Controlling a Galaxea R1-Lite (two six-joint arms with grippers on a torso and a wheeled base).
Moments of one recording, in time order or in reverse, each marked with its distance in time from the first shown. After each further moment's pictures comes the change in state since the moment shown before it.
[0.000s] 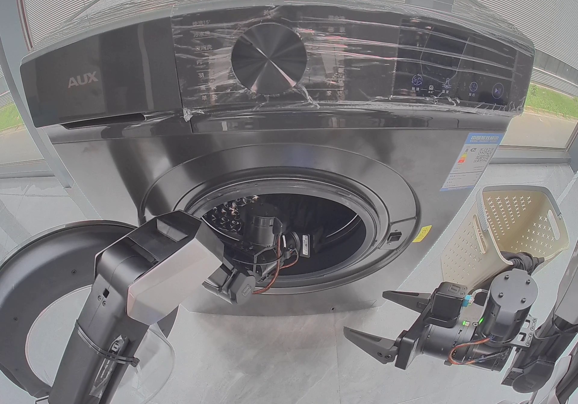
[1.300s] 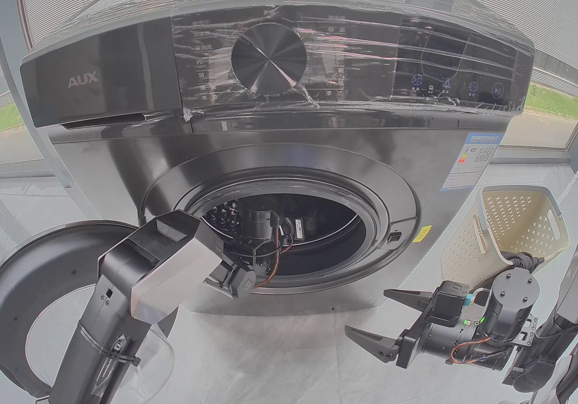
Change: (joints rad) left arm 0.016 0.032 -0.083 -0.053 0.177 -0.013; right arm -0.004 -0.007 0.000 0.000 0.000 -0.006
